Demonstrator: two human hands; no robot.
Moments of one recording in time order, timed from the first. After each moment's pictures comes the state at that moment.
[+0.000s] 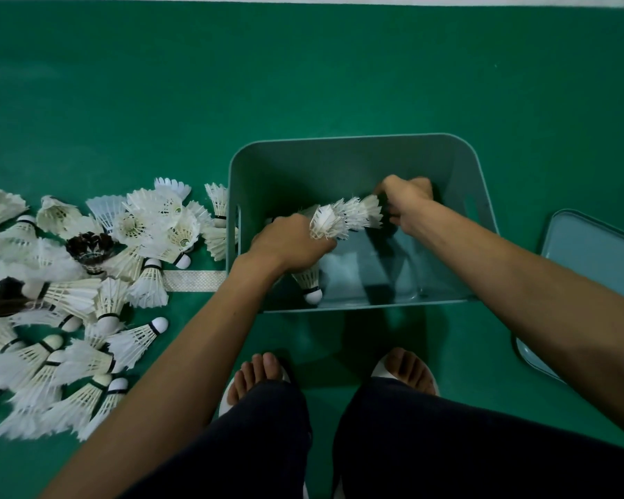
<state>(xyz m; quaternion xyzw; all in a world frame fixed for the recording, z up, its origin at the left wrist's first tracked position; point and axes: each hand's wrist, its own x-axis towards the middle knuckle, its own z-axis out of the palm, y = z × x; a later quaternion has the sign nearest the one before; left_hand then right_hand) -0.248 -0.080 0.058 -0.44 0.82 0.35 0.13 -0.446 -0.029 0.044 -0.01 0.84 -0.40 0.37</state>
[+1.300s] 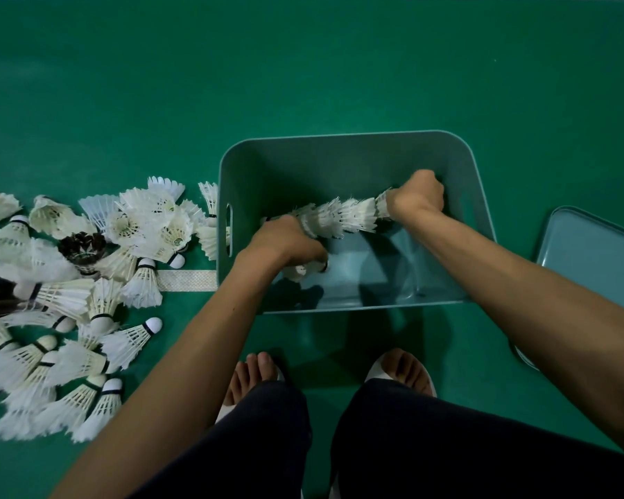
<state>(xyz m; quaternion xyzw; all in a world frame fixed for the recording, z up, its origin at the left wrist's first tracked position) -0.259 -0.078 0.066 -0.51 0.74 0.40 0.20 -0.447 -0.016 0.056 -0.15 0.94 -0.20 0.23</state>
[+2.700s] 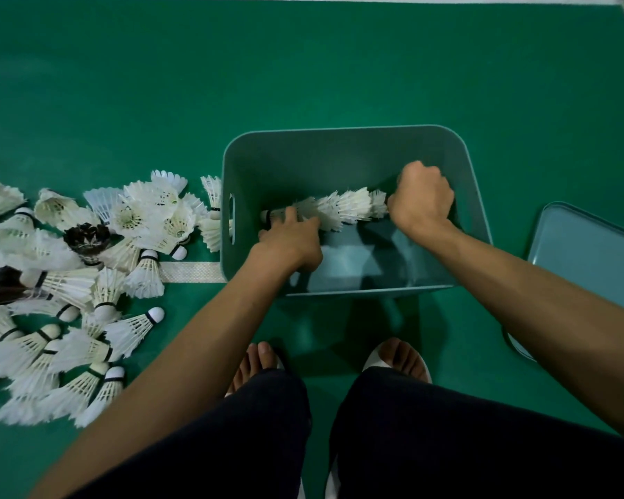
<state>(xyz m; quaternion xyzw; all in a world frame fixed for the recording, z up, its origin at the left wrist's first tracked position) -0.262 -0.054 0.069 -0.43 0.82 0.26 0.29 -0.439 0.009 0.068 -0.35 0.93 -0.04 0.07</state>
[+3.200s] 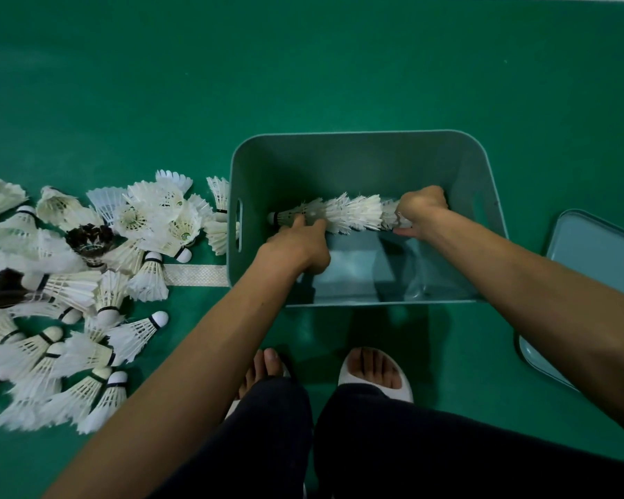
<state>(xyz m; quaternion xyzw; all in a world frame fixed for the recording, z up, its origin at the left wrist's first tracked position) -0.265 -0.069 0.059 -0.42 0.80 0.30 0.31 -0.451 -0.017 0.038 0.03 0.86 -0.35 0.36</state>
